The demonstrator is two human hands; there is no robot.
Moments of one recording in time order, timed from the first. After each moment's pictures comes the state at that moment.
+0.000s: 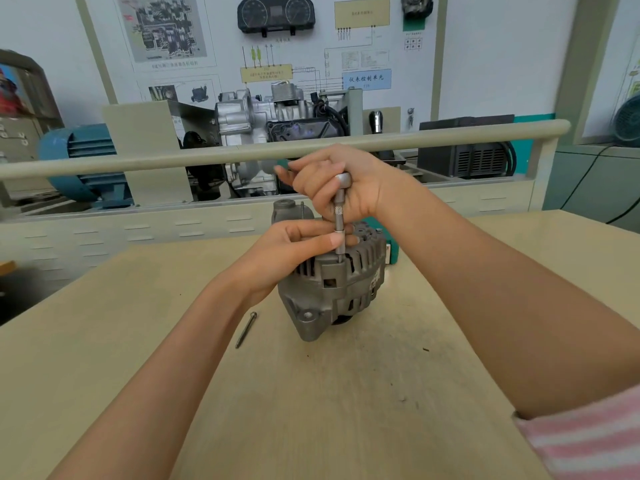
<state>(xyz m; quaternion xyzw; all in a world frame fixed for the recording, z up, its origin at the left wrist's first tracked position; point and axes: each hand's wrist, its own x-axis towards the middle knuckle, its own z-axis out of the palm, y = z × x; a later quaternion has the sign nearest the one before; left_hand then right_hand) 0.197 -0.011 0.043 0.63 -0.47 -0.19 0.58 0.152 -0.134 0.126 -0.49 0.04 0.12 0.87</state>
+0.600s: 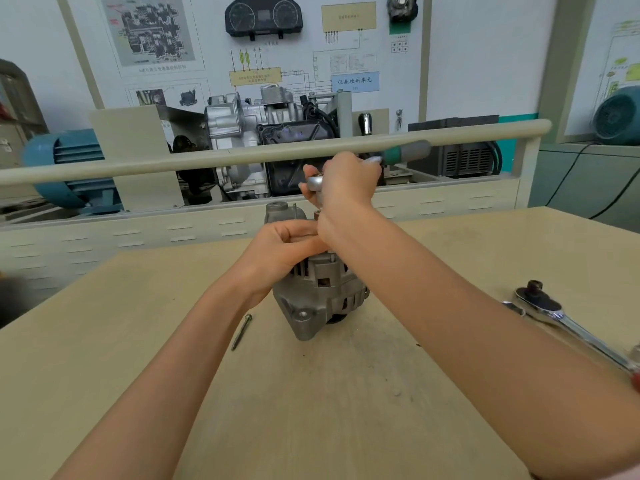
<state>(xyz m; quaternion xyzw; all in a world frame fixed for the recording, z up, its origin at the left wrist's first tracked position) 0.196 -0.013 0.040 0.65 -0.45 -0.13 0.60 0.149 -0.097 0.107 -0.37 0.10 -0.39 0.84</state>
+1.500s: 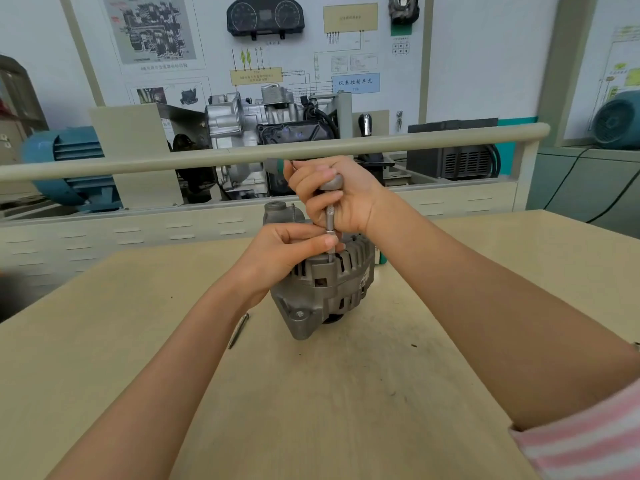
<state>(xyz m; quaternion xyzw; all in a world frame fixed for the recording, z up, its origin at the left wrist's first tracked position) 0.191 -0.014 0.040 0.64 -0.45 -0.14 0.61 0.145 -0.137 0.108 -0.36 -0.04 0.11 0.92</state>
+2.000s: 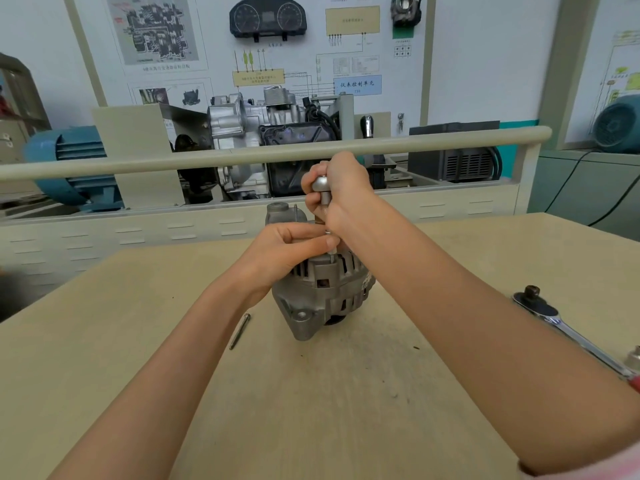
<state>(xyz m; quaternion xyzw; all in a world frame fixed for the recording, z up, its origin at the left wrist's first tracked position) 0.190 -0.011 0.043 0.64 -0.45 -0.16 0.61 0.147 -0.105 0.113 -0.41 0.12 -0.28 0.86</state>
